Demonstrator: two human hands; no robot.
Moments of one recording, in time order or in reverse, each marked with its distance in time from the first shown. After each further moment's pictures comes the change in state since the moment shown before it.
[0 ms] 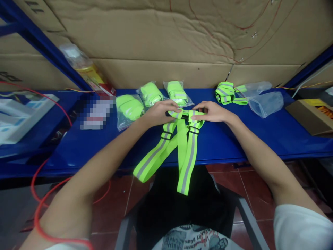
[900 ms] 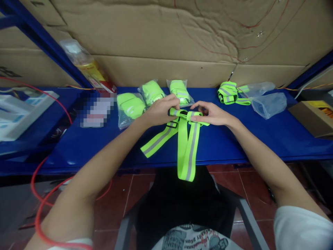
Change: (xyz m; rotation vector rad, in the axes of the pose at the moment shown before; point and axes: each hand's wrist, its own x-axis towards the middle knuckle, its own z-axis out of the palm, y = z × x) left_hand 0.002 0.026 -0.013 0.122 -0.003 -0.002; right_hand -0.007 -0.028 0.011 0.207 -0.027 0.011
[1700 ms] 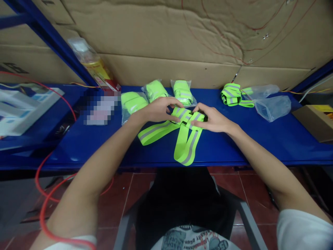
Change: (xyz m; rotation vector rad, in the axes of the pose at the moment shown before) left_hand 0.001 -0.013 -0.017 -0.227 -0.154 -0.183; right_hand -0.006 -0.012 0.017 -0.236 0.047 -0.089
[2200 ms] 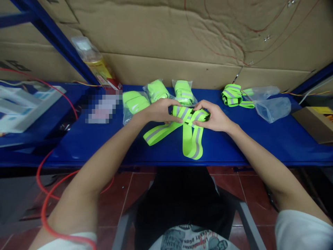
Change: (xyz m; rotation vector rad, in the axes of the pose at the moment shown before) left_hand -0.004 0.013 0.000 -0.033 -0.109 -0.327; right_hand 0.006 0.014 0.001 0.099 0.158 -0.215
